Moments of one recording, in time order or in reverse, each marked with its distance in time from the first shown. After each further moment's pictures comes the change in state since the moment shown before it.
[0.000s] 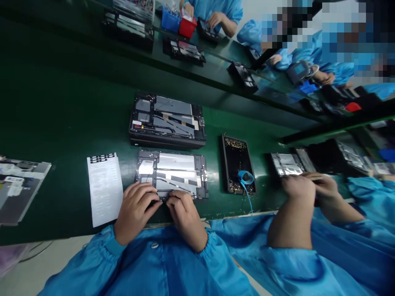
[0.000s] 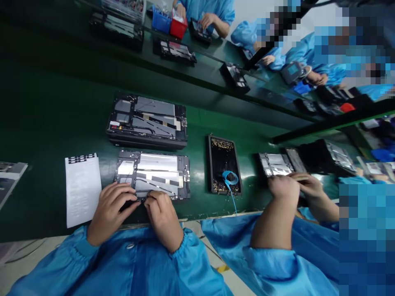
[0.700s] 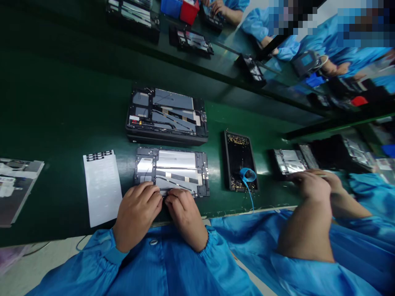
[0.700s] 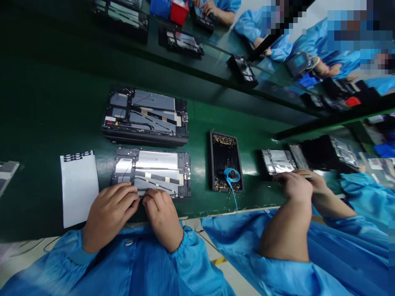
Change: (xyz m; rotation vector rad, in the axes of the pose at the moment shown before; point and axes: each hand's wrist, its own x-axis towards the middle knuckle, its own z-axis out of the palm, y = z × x) left_hand 0.019 0.023 -0.015 0.177 -0.141 0.089; right_hand 0.004 0.000 0.000 -0.045 -0.049 -0.001
